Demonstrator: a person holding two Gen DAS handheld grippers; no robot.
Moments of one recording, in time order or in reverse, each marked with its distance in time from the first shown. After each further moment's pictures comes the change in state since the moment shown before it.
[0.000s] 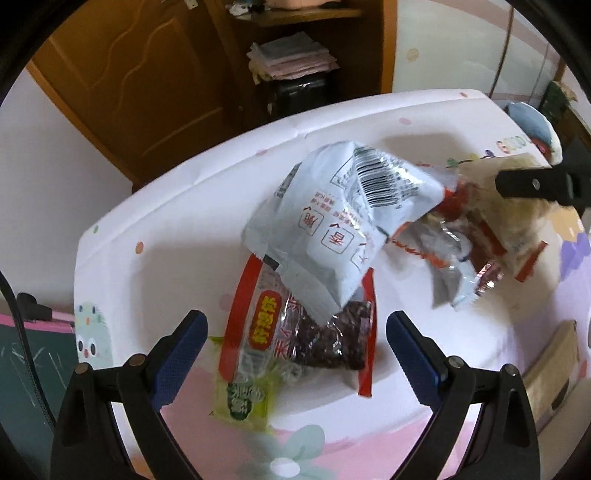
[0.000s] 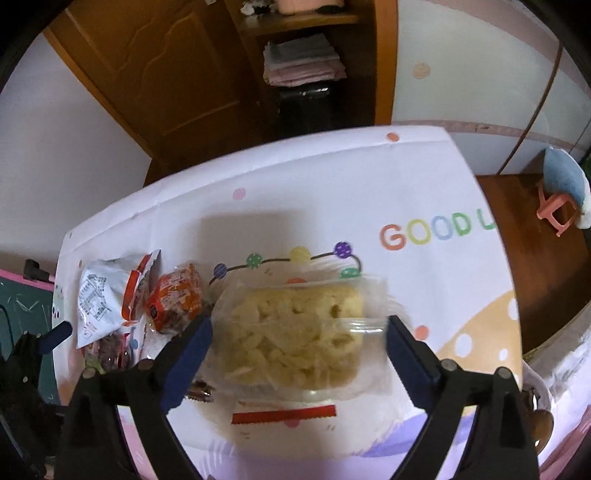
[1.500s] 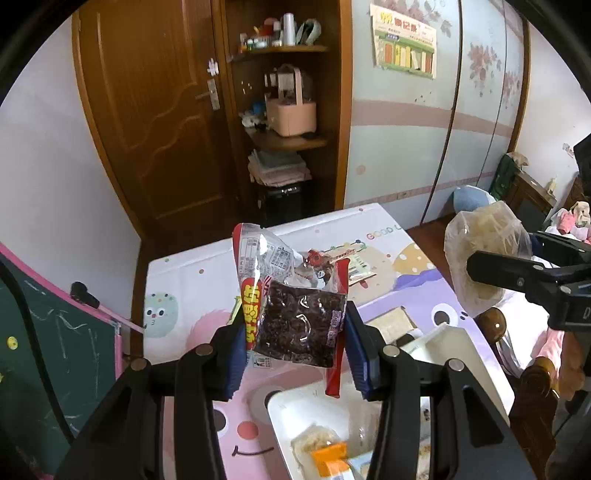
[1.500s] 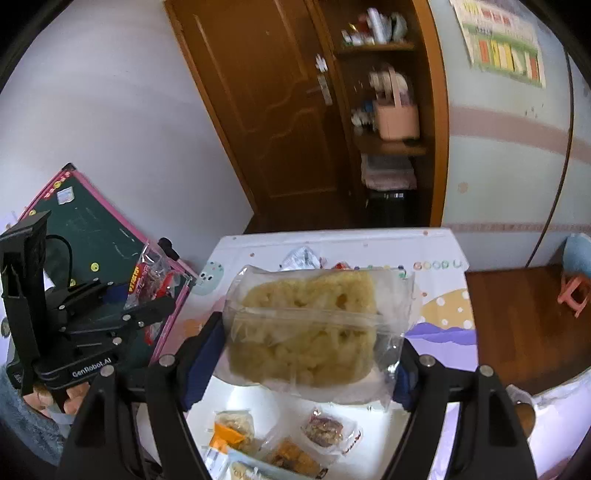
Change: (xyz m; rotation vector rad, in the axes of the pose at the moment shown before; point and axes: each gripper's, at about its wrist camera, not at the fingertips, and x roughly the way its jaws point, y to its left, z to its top) left arm -0.327 -0.008 -0.135 -0.063 -0.396 -0.105; right arm -0.305 0.051 -0.180 -0.249 -0.393 0.238
